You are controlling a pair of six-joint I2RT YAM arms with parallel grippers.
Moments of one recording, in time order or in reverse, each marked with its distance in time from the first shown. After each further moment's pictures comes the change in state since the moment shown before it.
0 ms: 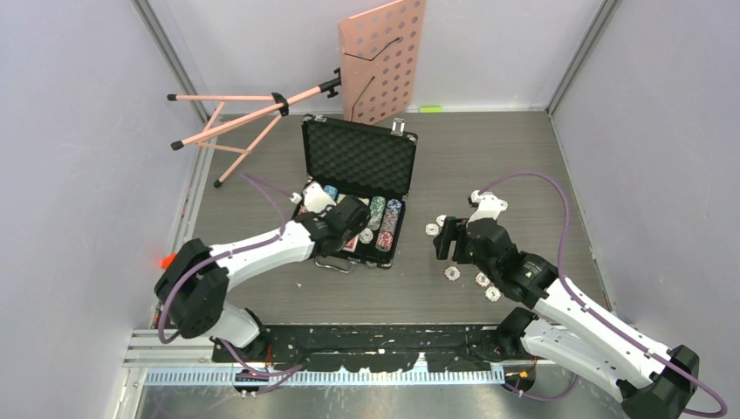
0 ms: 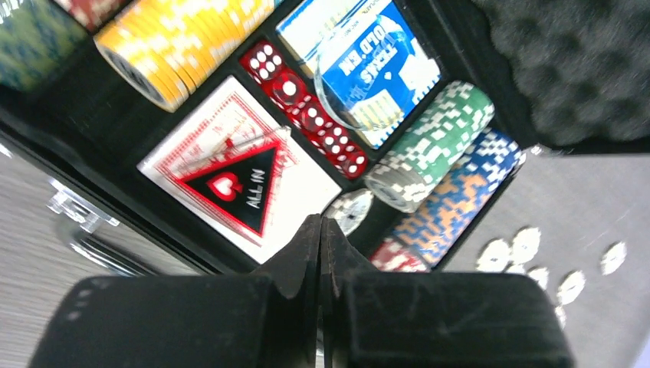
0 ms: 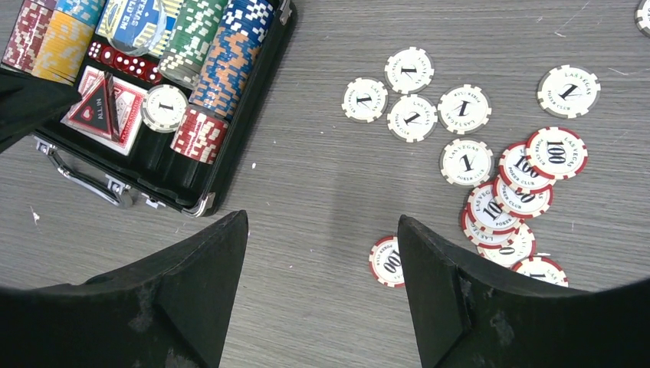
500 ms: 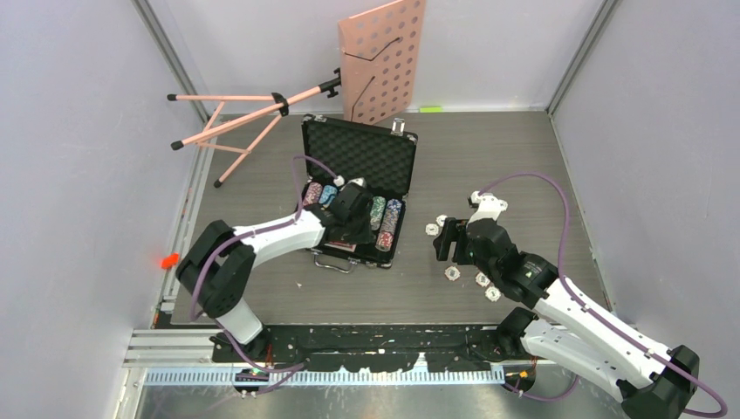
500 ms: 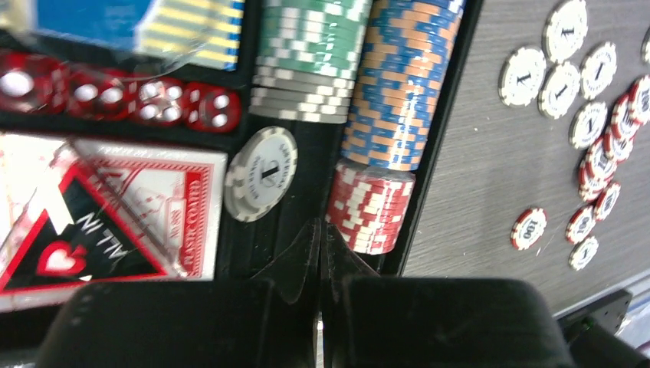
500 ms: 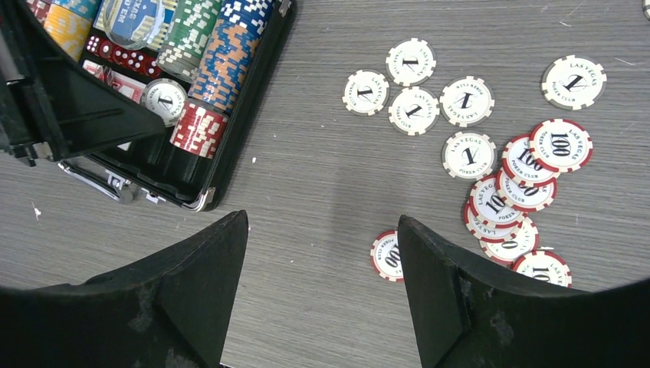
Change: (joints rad) left arm 0.100 0.101 -0.001 0.209 0.543 0.633; right arm 0.000 0.000 0.000 -0.013 -0.010 0.009
